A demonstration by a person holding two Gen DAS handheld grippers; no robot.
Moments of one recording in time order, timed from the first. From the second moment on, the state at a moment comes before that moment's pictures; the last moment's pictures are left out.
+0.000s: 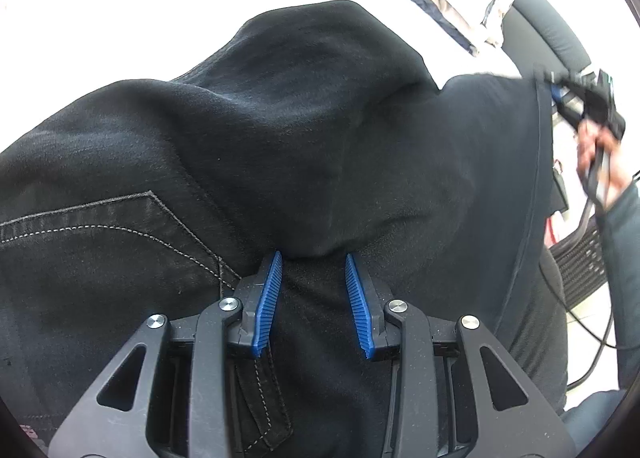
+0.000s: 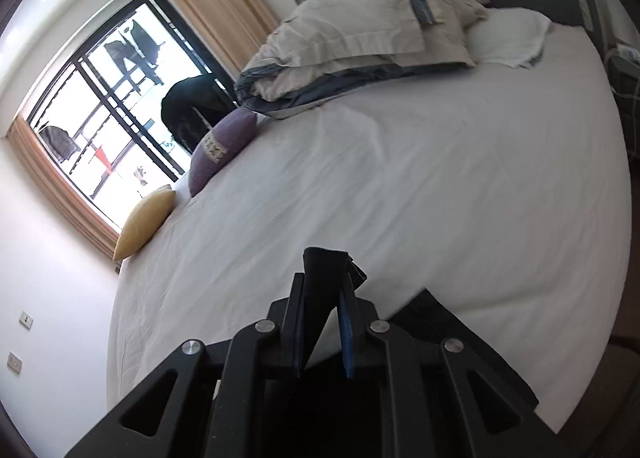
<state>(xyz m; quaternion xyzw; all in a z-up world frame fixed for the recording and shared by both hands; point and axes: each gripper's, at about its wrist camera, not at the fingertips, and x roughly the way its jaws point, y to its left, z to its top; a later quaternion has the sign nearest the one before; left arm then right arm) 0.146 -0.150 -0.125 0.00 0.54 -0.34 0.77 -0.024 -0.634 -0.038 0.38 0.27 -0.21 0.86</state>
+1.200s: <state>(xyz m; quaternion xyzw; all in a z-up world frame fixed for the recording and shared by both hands) 0.134 -0.183 -0.126 0.03 0.54 -0.32 0.78 -0.189 -0.674 -0.133 0.56 0.21 -0.32 0.73</state>
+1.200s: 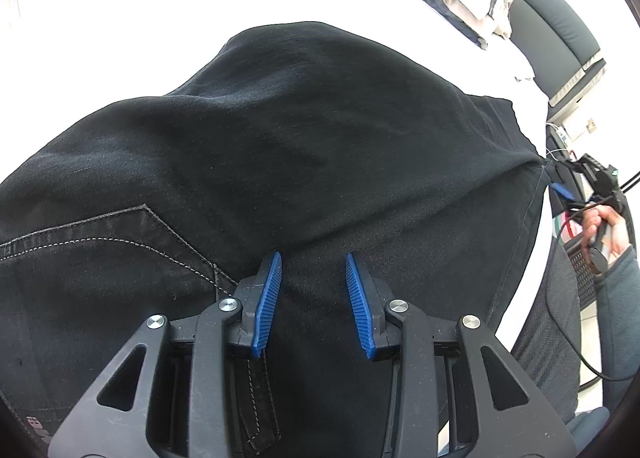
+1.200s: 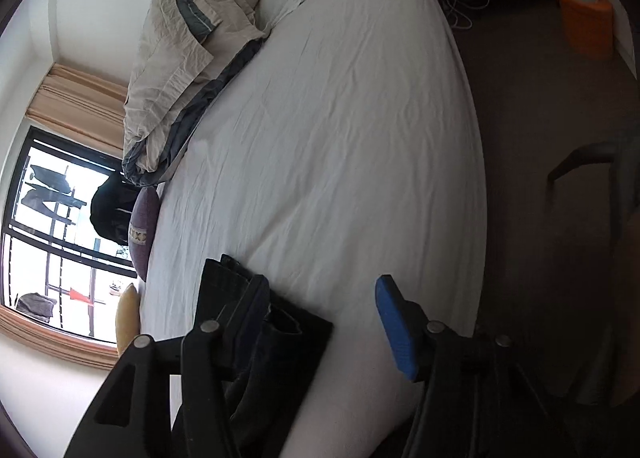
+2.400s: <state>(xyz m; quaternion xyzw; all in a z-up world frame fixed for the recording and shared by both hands) 0.116 -0.212 -0.123 0.12 0.53 -0.34 0.77 -0.058 -0.519 -0.135 0.35 0.54 -0.08 0.76</state>
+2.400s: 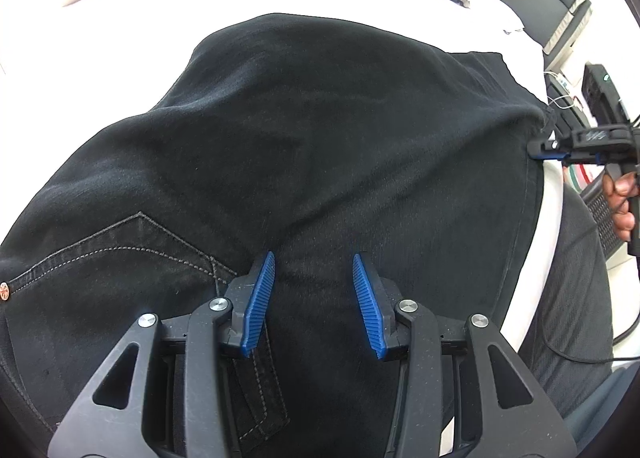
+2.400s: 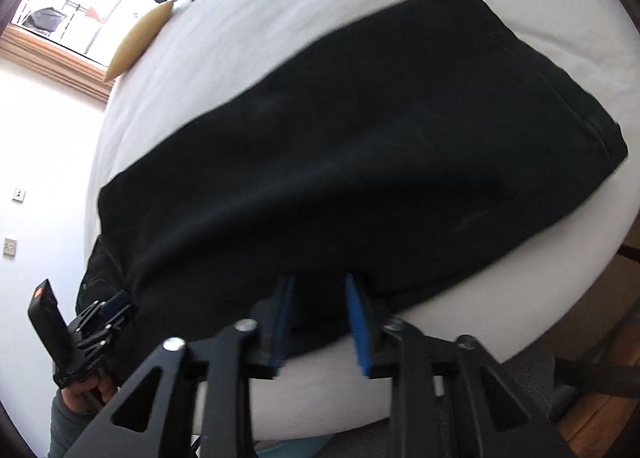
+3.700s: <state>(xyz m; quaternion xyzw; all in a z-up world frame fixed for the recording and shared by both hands) 0.114 -0.194 -0.128 0.10 0.52 -0.35 0.77 -0.079 -0.517 -0.146 0.58 0.45 -0.02 0.68</state>
